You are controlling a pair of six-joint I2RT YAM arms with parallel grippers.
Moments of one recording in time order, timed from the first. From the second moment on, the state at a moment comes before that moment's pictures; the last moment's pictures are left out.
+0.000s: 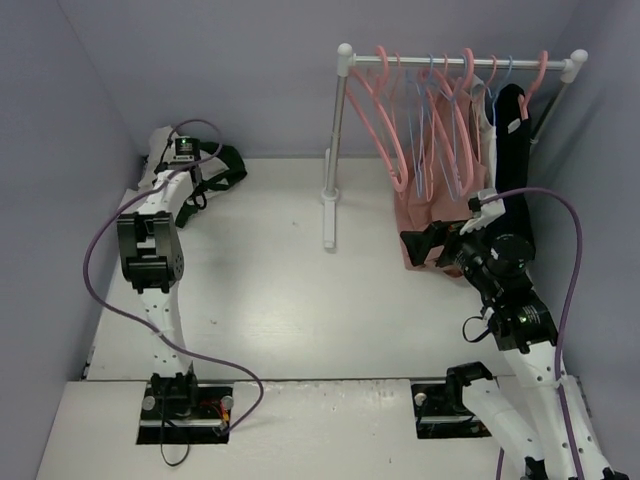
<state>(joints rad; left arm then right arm) 0.02 2.18 1.86 -0.53 -0.32 -0.23 0.22 0.68 0.84 -0.30 -0.26 0.22</state>
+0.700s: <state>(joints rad) -0.32 1.00 0.88 -0.56 -0.31 -0.25 0.86 1.13 0.95 -0.21 0.06 0.18</state>
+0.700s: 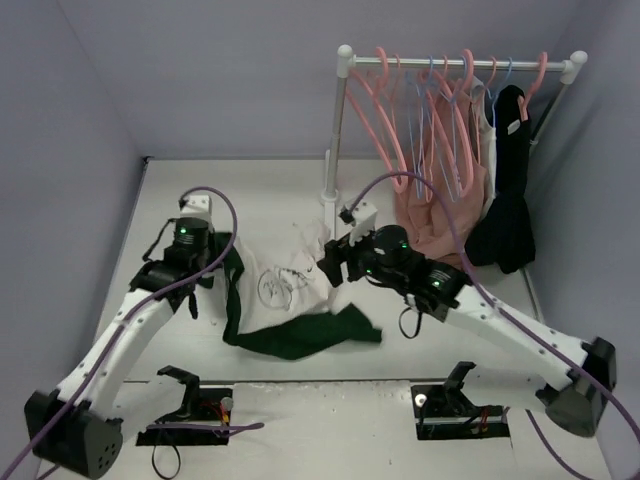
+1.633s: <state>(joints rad) -0.18 1.22 0.99 -0.63 -0.26 -0.30 1.15 1.47 0.66 0.07 0.02 0.17</state>
